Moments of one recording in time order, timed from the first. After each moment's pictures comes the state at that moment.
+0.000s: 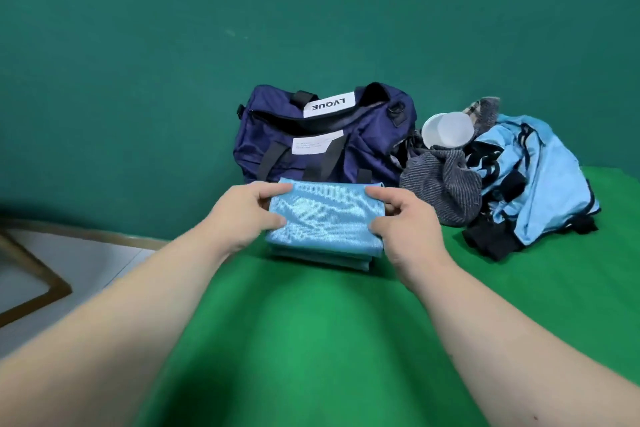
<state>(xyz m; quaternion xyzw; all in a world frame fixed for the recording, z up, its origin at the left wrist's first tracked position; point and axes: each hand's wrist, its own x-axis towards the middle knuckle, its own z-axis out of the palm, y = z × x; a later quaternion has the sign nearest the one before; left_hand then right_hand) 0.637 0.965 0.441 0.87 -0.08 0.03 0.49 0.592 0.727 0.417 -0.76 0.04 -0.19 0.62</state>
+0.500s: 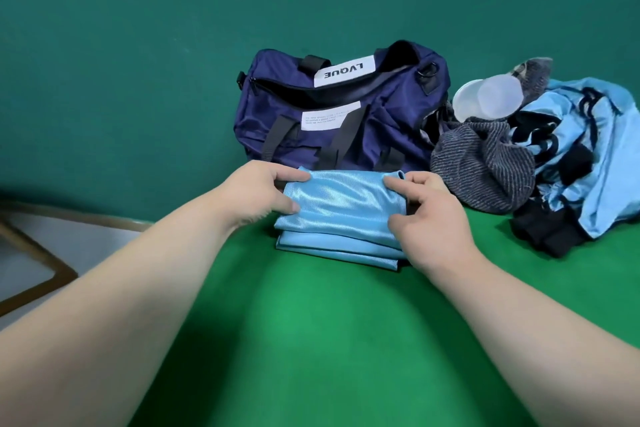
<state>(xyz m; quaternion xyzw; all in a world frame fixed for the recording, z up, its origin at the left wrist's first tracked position) 0.697 0.969 0.418 0.89 -0.12 -0.04 0.45 0.623 0.727 0.388 -0.86 0.00 -0.20 0.47</state>
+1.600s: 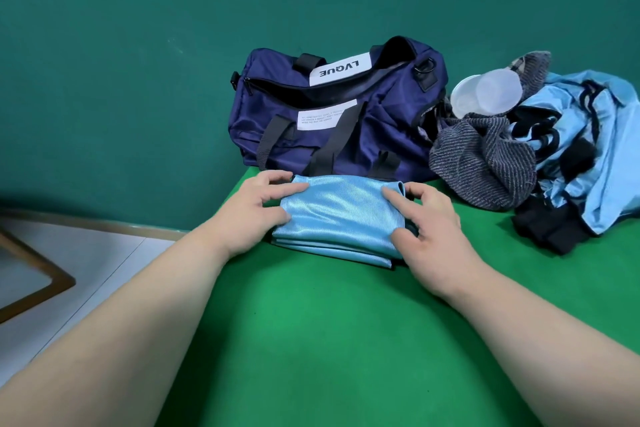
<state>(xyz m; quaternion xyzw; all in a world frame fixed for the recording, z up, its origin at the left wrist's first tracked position) 0.691 0.977 0.386 0.88 -0.19 -0.02 0.42 0.616 0.711 0.368 -0.93 -0.05 -0.16 0.33</state>
